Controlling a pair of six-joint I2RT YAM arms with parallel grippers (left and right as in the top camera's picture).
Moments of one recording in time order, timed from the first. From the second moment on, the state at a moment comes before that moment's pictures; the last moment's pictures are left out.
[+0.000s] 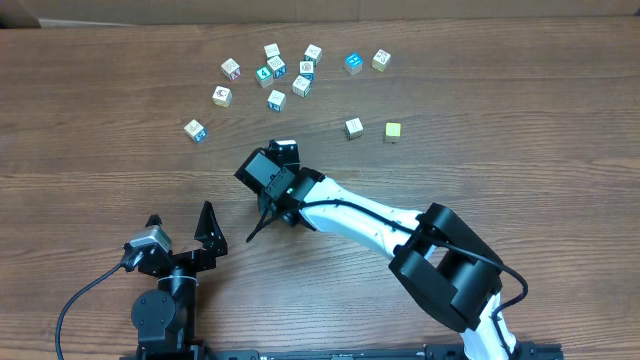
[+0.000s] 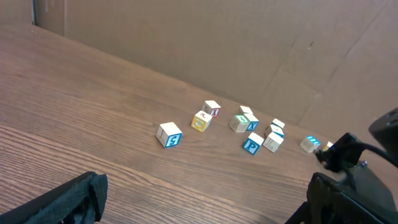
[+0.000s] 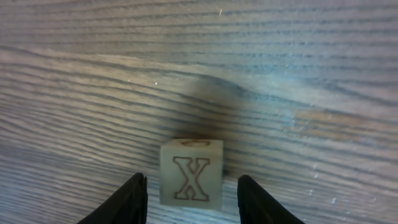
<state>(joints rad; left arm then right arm) 0.05 0.01 0.01 -0.08 -0.04 -0.37 0.91 2.10 1.51 -0.57 0.23 0.75</state>
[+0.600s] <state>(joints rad) 0.05 0.01 0.01 -0.08 -0.04 -0.37 0.56 2.09 1.81 -0.94 0.22 0.51</state>
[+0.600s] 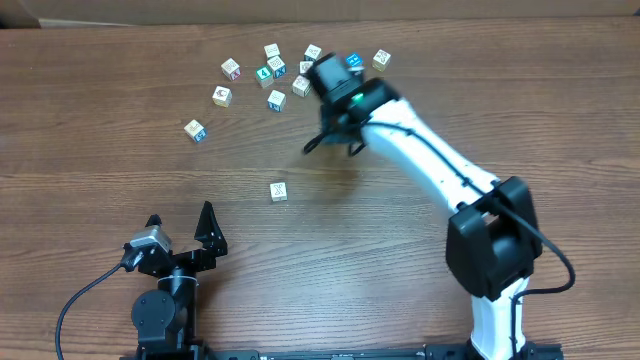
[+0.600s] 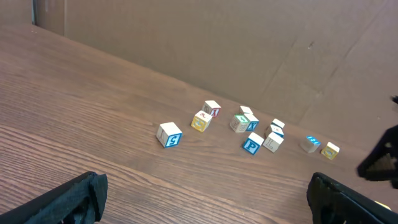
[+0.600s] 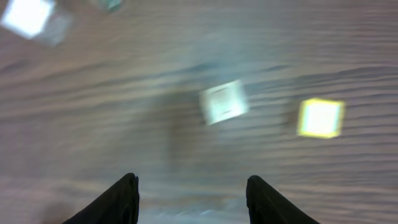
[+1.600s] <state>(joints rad) 0.05 0.01 0.01 -0.08 -0.04 -0.37 0.31 2.09 1.55 -0.66 0.12 0.48</state>
